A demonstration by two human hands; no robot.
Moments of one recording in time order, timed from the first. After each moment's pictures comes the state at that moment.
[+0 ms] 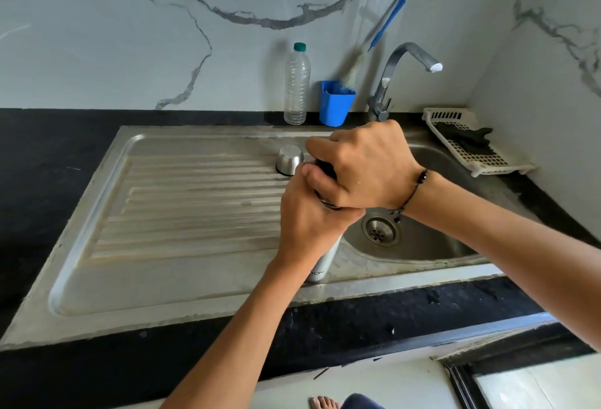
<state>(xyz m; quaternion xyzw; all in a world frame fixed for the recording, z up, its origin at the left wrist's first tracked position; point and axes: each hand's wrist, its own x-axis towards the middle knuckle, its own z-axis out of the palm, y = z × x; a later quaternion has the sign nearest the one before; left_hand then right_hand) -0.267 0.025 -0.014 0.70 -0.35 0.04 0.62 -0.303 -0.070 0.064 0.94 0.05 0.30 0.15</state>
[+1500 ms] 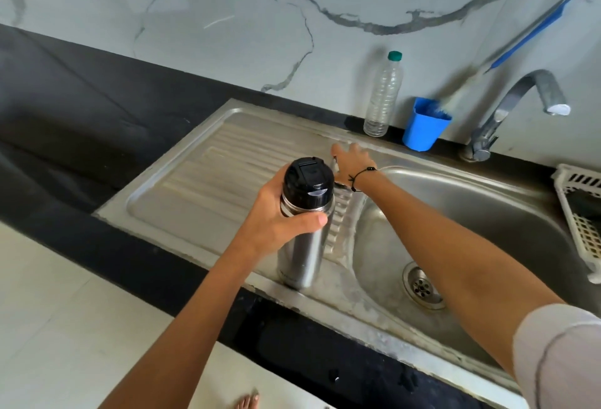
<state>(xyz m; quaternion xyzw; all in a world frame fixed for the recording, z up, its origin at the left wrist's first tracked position) -0.278 0.029 -0.007 0.69 -0.24 -0.06 0.68 -0.133 -0.174 -0.070 1.00 -0.01 -0.05 -0.06</state>
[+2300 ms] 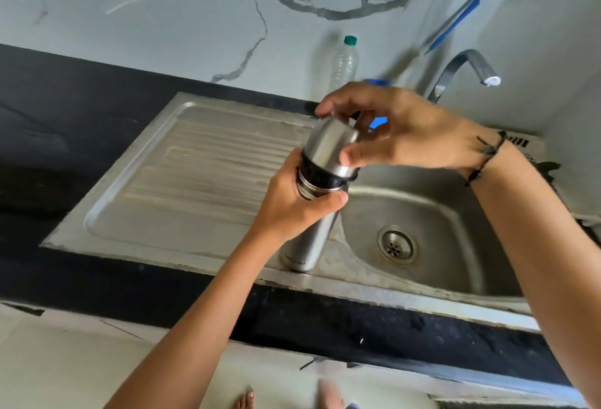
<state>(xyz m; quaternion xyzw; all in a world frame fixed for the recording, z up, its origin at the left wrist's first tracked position) -0.264 0.030 -0.019 0.67 -0.28 -0.07 0.69 -0.314 -0.121 0.126 0.93 0.12 -0.03 -0.33</state>
